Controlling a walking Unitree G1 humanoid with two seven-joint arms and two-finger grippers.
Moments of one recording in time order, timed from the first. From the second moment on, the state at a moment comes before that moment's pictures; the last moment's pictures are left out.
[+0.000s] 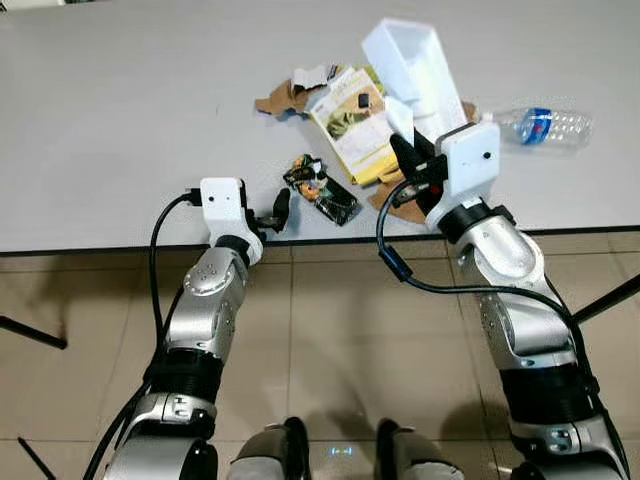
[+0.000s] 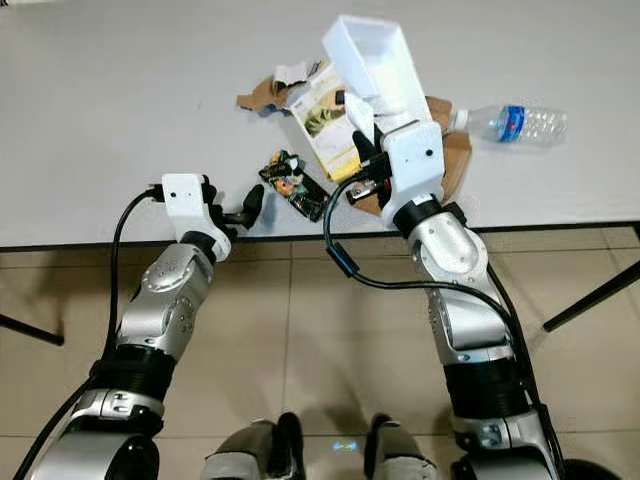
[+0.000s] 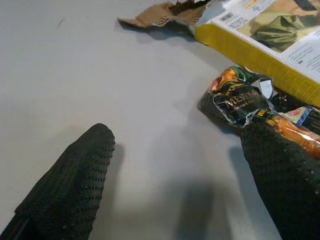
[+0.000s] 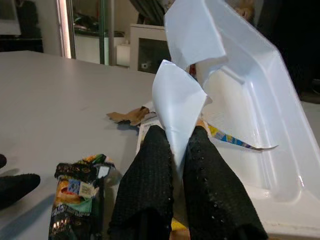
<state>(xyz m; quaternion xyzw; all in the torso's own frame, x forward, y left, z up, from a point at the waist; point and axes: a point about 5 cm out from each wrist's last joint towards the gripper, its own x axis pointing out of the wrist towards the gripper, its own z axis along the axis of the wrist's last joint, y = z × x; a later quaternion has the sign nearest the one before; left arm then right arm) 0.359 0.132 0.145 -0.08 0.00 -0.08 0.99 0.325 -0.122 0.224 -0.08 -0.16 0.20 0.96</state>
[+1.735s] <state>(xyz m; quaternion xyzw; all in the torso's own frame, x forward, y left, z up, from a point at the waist) 0.383 0.090 0.146 -0.09 0.04 -0.16 0.98 0.312 -0.131 0.218 -0.12 -0.11 0.21 0.96</state>
